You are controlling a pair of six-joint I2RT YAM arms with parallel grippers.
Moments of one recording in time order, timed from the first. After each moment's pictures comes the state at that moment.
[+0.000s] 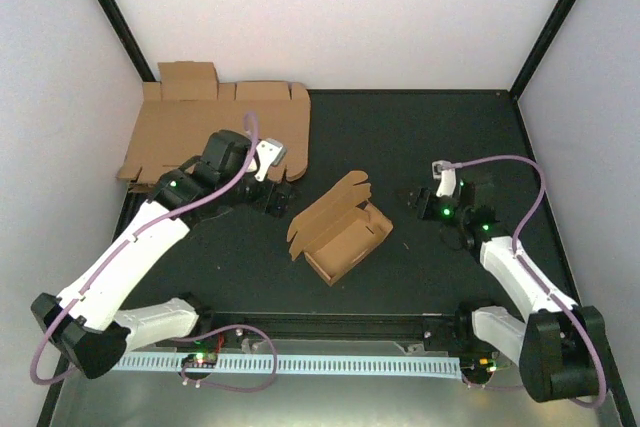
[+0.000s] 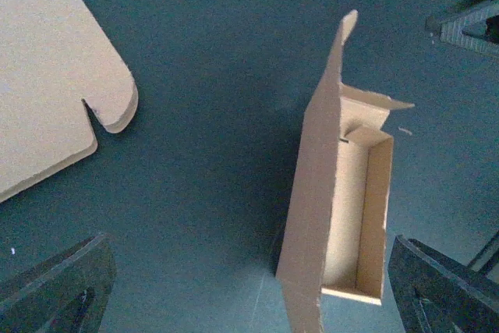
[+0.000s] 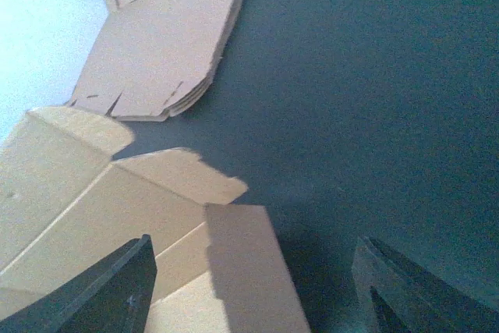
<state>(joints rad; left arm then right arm) -0.59 1.13 1.23 -0.90 0.16 -0.11 0.16 1.02 0.50 -0.06 -0.57 0.39</state>
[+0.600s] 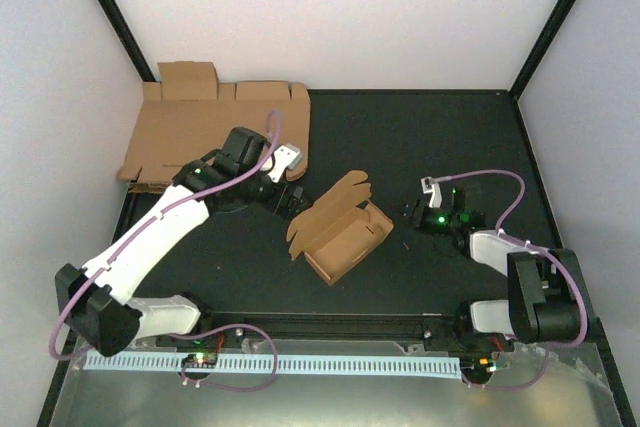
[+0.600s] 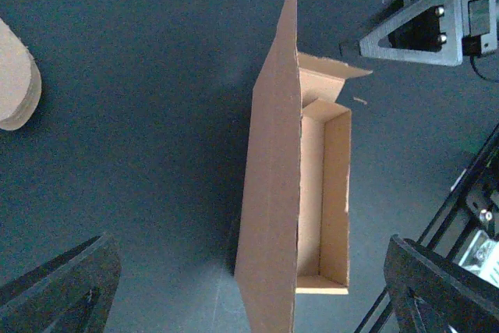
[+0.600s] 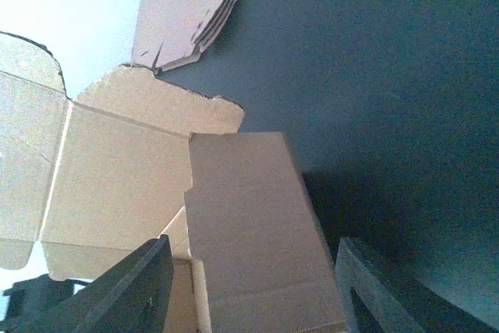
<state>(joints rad) -0.54 1.22 1.15 -0.80 0.37 -0.08 0.09 1.32 0.39 0.24 -0.86 0.56</state>
